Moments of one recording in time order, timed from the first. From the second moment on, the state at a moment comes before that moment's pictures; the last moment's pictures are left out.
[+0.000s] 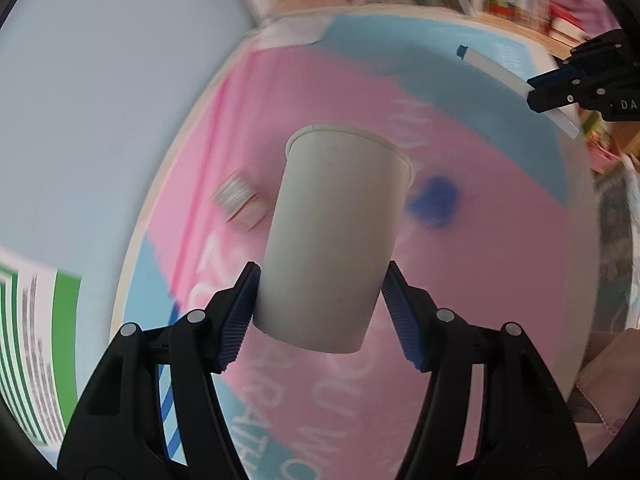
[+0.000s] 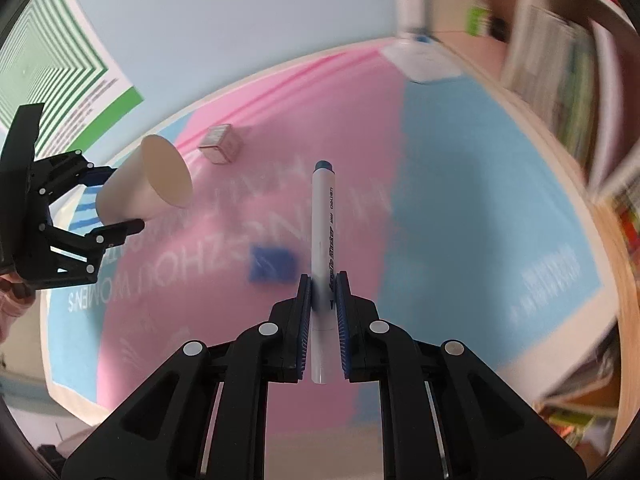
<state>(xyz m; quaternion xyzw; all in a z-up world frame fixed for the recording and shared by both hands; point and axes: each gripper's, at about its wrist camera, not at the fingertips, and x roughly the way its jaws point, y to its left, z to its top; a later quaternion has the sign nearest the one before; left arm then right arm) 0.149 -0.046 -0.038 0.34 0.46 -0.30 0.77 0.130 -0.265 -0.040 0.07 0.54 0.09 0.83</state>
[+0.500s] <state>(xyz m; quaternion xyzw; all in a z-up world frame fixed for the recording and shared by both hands) 0.040 -0.213 -0.038 0.39 0.40 -0.45 0.70 -0.048 -0.389 -0.040 0.16 0.54 -0.05 0.83</state>
